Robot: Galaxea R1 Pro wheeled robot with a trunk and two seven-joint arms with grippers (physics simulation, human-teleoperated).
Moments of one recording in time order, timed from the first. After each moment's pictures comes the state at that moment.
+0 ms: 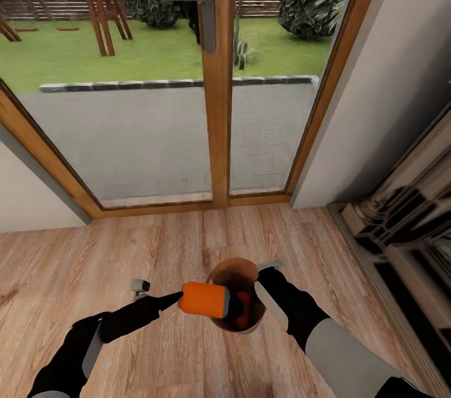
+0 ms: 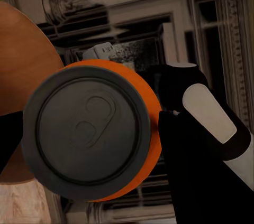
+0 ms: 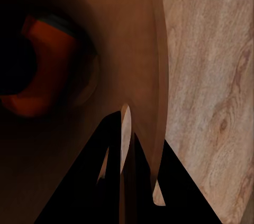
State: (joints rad) left arm -0.43 0.05 0.31 -0.84 0.13 0.65 -1.48; right arm -0.73 0.07 0.58 -0.74 -0.45 0.85 -0.47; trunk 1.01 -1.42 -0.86
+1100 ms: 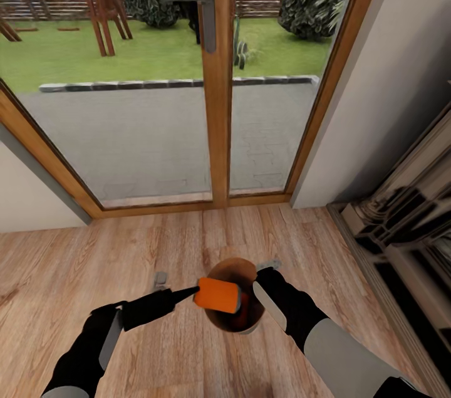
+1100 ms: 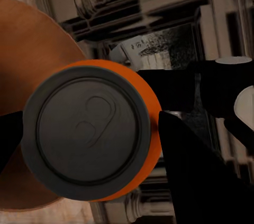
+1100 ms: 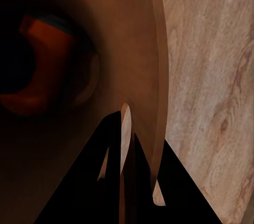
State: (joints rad) left arm -0.43 -0.01 0.23 -0.95 0.13 0.65 -1.25; right arm -0.73 0.08 0.58 -0.74 -0.46 0.85 -0.48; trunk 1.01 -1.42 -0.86
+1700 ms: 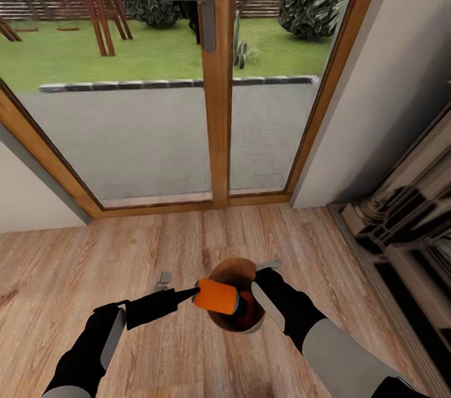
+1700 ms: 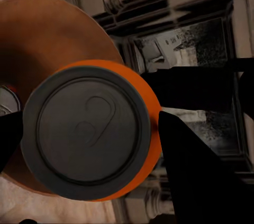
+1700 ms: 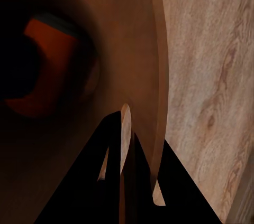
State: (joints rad) left arm -0.43 -0.01 0.20 -0.96 0.13 0.65 -1.13; right arm -0.73 0.09 0.58 -0.73 -0.45 0.85 -0.54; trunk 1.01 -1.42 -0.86
